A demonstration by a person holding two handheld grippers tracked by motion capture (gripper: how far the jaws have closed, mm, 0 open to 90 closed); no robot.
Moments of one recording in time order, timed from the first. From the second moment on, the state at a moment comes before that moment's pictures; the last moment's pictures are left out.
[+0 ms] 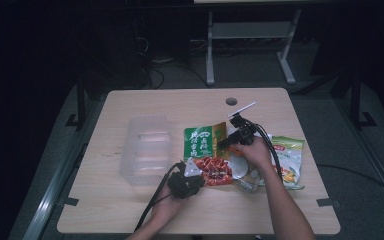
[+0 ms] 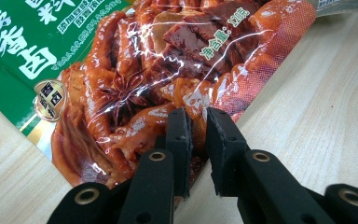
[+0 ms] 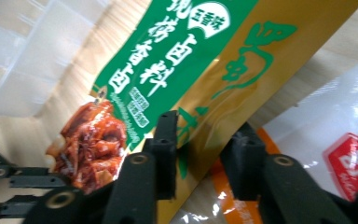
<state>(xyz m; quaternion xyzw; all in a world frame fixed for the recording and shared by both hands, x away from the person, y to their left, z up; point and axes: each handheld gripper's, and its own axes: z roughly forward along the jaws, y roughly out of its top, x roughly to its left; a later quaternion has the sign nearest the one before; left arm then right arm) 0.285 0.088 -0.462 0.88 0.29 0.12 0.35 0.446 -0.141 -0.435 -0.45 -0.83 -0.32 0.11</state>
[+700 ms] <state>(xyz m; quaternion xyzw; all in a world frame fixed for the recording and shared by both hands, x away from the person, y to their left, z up) 0.282 0.093 -0.452 0.87 0.30 0.11 0.38 0.431 -0.135 -0.411 -0.40 -0.84 -0.35 0.08</state>
